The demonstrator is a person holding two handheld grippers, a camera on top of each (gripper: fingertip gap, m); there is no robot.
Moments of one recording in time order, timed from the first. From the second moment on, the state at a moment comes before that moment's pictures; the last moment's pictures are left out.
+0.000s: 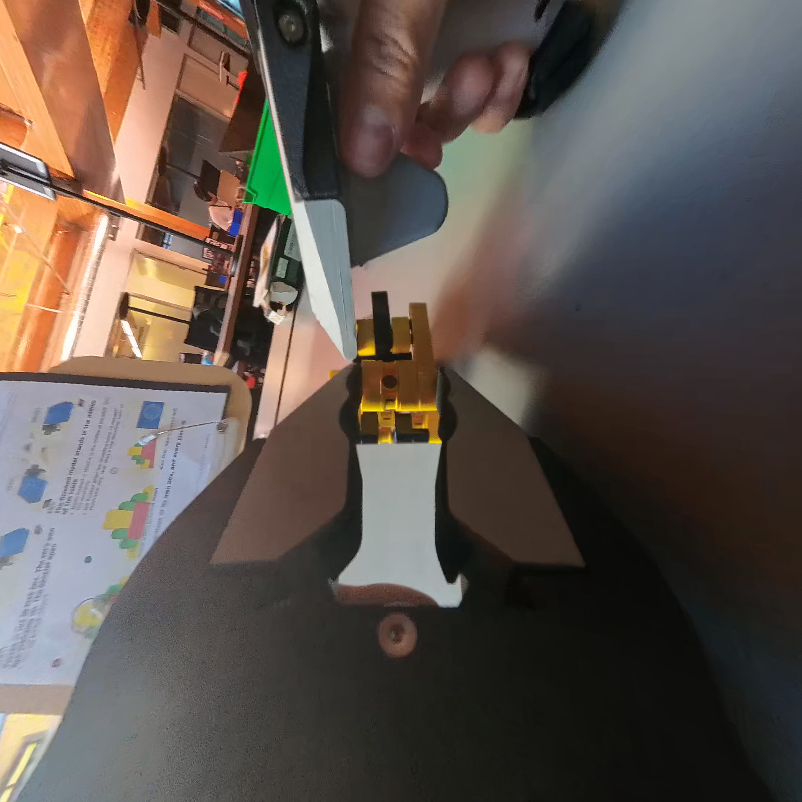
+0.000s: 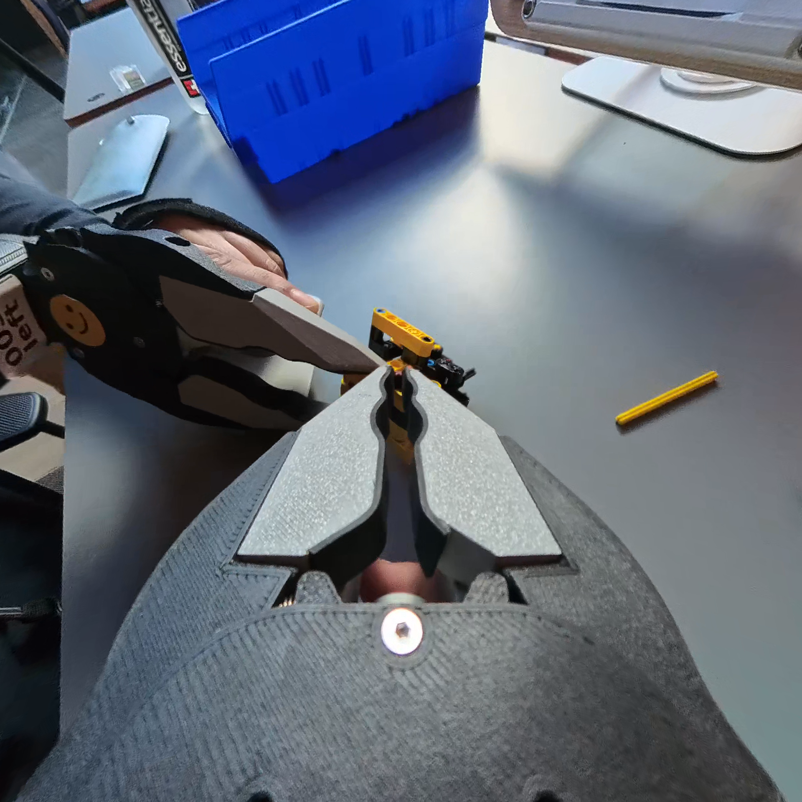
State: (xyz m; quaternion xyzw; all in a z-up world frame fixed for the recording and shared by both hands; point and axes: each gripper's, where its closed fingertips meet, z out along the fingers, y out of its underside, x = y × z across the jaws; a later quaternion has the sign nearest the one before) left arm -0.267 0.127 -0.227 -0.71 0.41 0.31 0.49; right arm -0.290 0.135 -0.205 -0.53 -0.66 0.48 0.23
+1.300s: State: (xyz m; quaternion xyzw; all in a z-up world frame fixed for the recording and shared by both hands) left arm -0.277 0.135 -0.229 -0.71 0.40 0.32 0.49; right arm -0.289 0.140 -0.207 -0.52 -0.66 0.48 0.23
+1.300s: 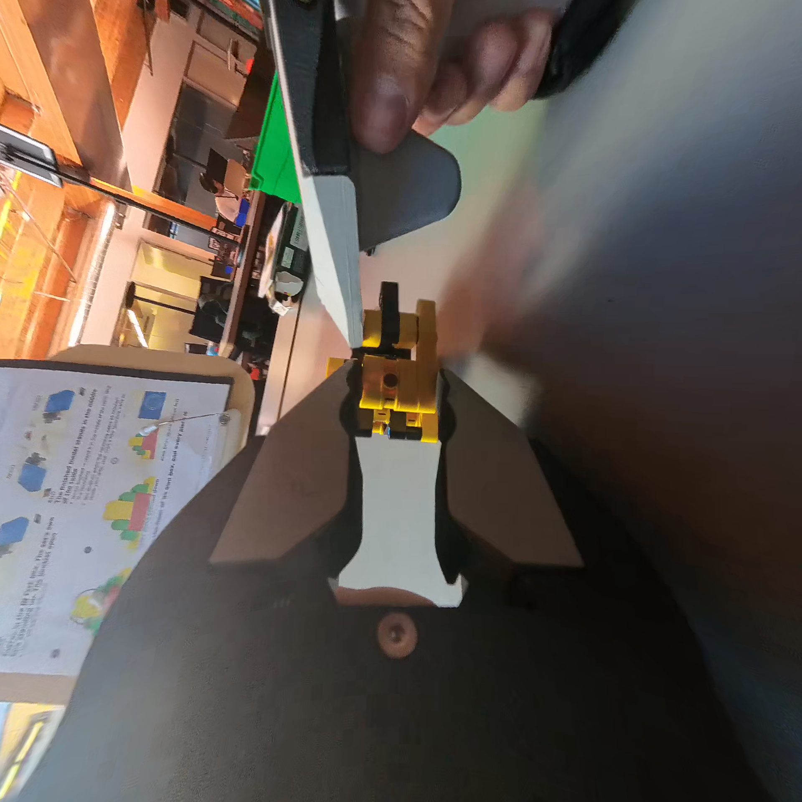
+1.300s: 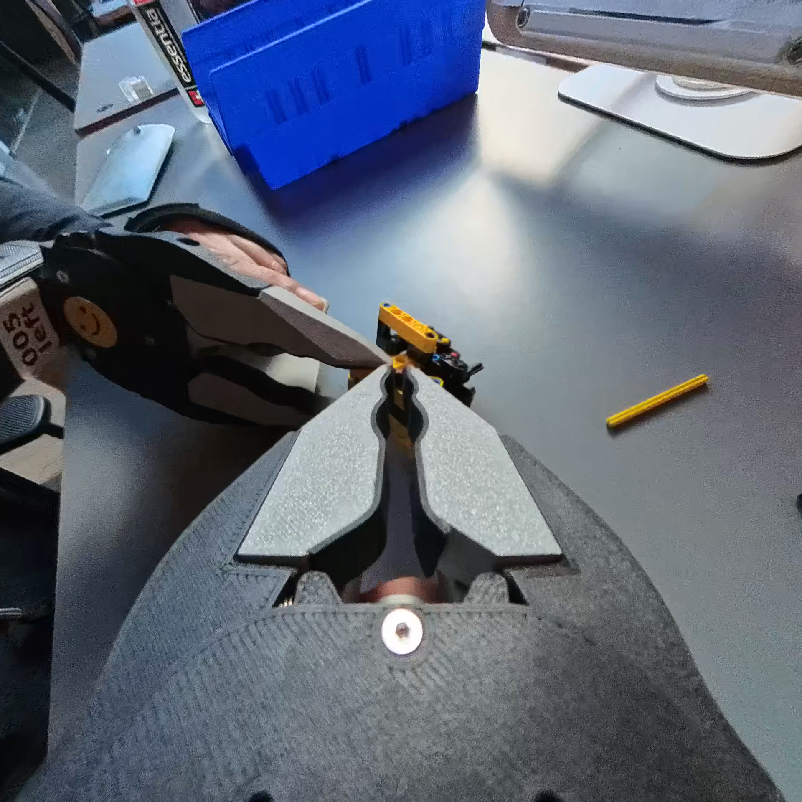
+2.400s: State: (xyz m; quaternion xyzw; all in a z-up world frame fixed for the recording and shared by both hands) left arm -0.284 0.122 -0.209 -0.72 0.37 0.18 0.56; right arm -0.275 0.145 -0.205 -0.41 -0.74 0.47 0.24
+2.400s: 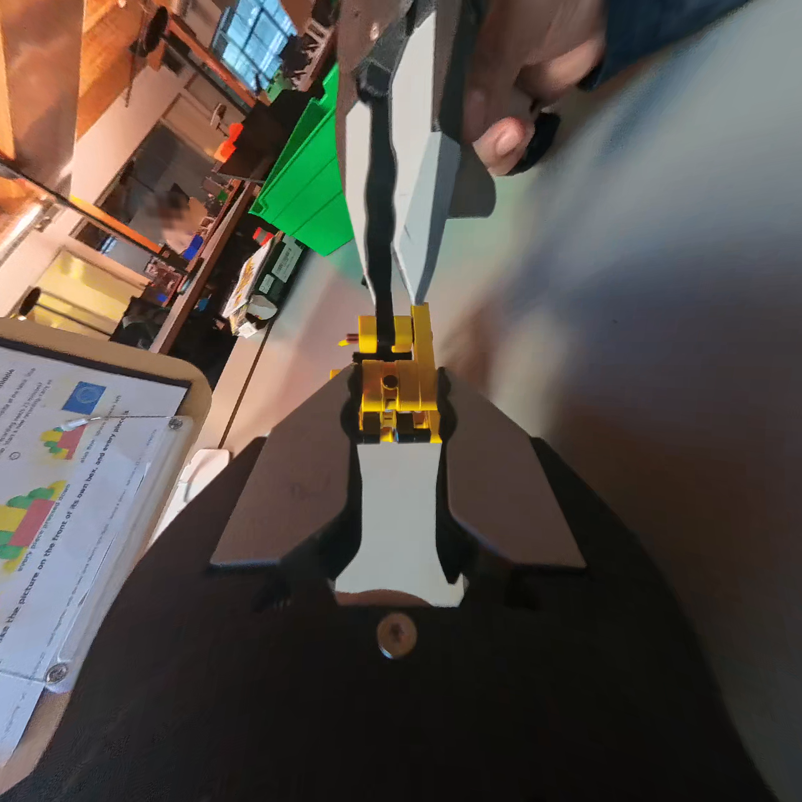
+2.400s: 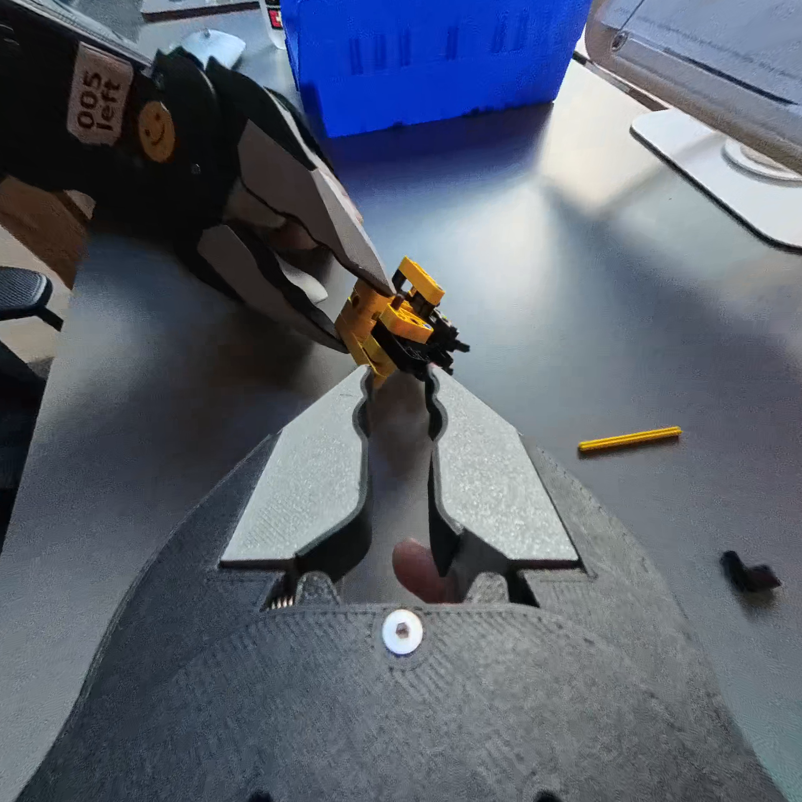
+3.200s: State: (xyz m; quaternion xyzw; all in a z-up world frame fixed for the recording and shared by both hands) left arm -0.287 0.111 -0.213 -0.74 0.40 0.07 0.54; right arm -0.286 0.134 -0.202 -0.32 -0.79 0.33 0.41
